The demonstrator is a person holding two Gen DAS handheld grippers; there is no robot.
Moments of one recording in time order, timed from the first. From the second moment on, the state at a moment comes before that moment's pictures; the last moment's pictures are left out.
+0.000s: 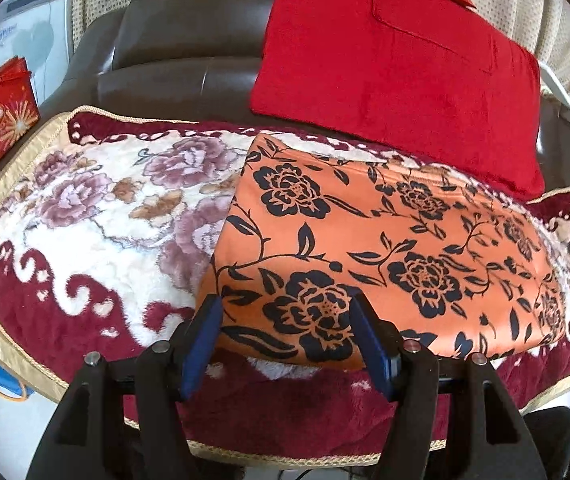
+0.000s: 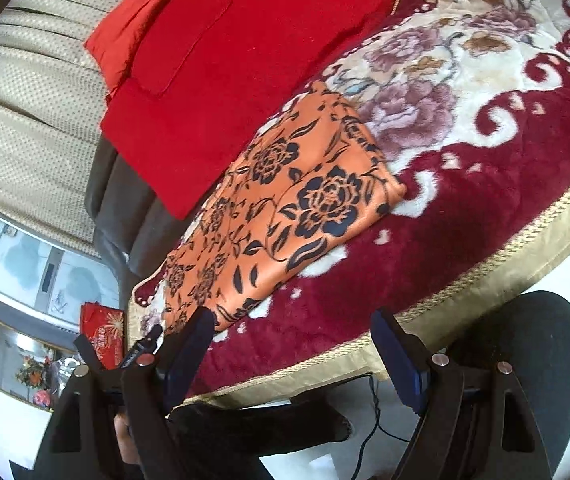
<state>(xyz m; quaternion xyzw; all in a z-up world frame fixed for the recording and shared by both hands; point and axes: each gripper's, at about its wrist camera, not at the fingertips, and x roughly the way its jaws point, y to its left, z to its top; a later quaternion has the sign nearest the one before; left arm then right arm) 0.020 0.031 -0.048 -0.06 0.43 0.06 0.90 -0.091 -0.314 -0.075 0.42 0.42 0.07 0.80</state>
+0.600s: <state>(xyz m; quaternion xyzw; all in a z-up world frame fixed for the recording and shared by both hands) 0.044 -0.012 -0.044 0.01 0.44 0.06 0.89 -0.035 -0.305 -0.145 0.48 0.44 0.10 0.75</state>
